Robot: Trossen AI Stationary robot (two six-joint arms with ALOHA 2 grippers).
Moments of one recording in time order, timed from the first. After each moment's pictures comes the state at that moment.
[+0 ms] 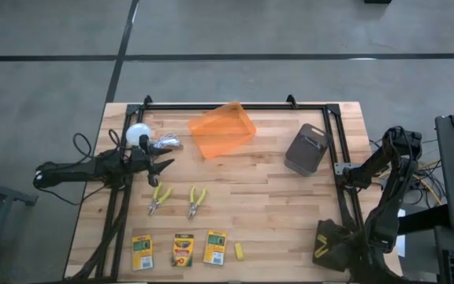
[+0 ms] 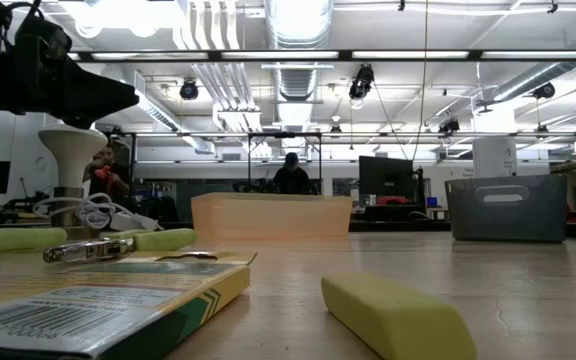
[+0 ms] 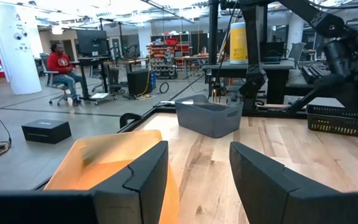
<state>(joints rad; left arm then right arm) 0.03 0.05 0.01 0.05 -0.26 0.05 1.32 1.41 0.79 -0.54 0.43 0.68</state>
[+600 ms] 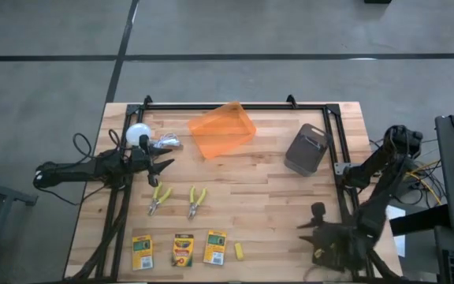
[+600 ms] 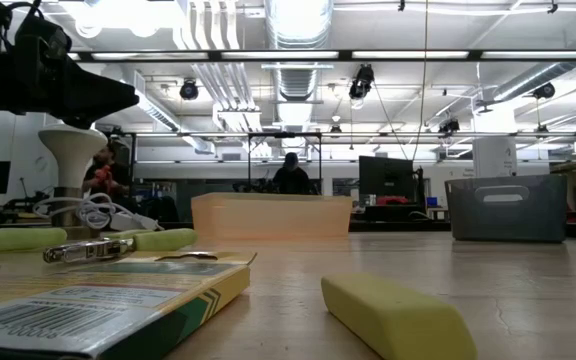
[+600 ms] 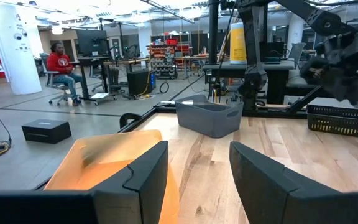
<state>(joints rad) 0.03 0.06 0.01 0.05 -0.26 0.05 1.12 1.39 0.79 -0.54 0.81 0.73</state>
